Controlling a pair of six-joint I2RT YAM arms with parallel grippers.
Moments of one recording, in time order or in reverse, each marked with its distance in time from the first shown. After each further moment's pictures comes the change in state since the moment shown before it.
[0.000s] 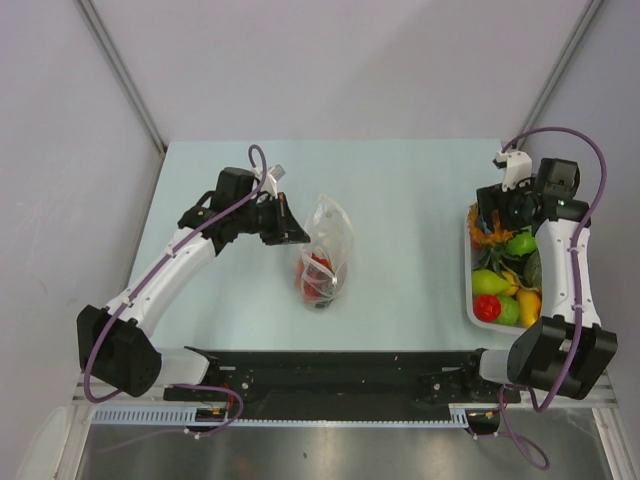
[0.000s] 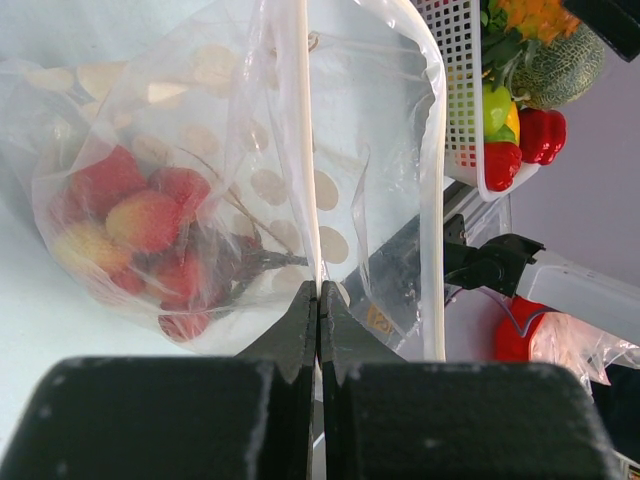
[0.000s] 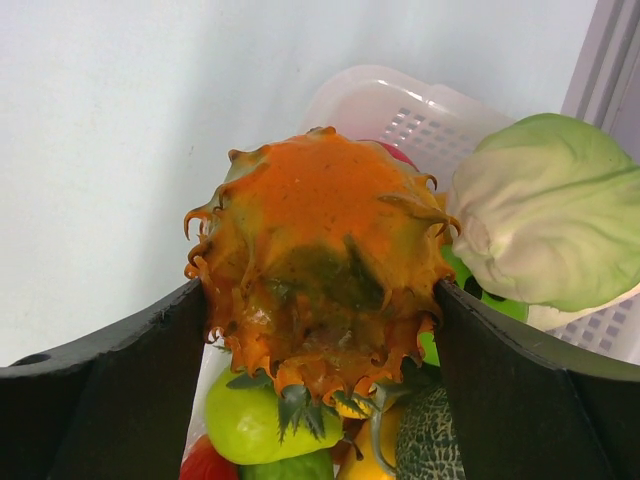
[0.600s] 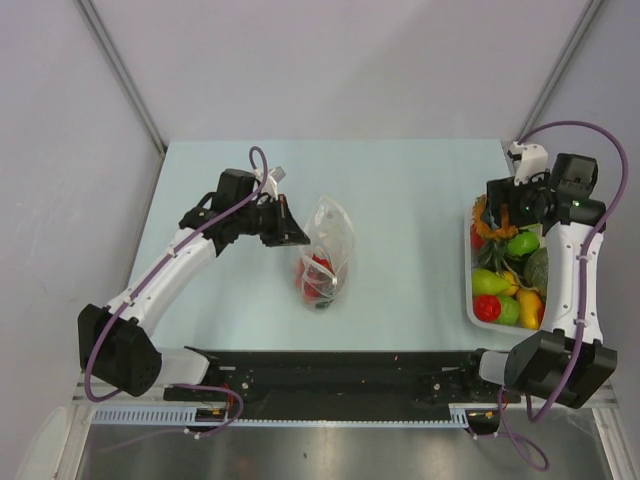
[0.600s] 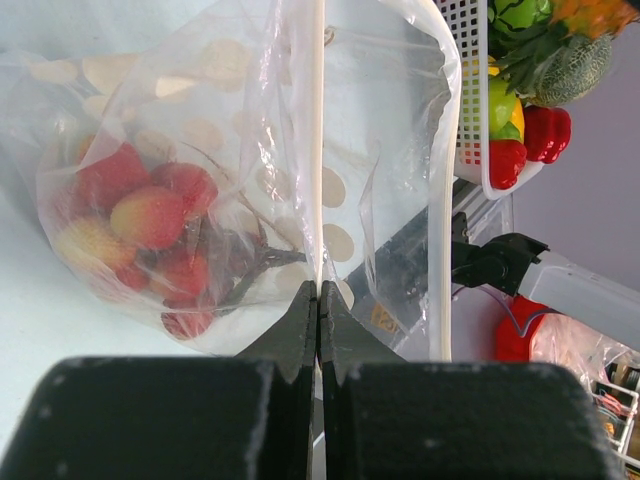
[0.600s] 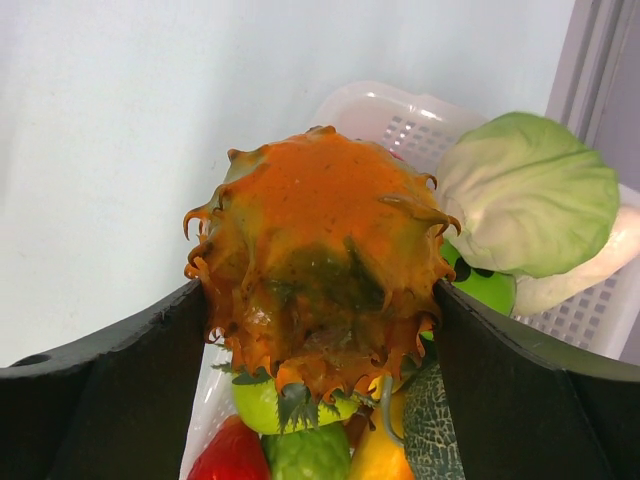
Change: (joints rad) left arm 0.000 0.003 -0.013 0.003 0.001 0.000; right arm -0.041 -0.048 0.076 -0.083 -0.050 0.042
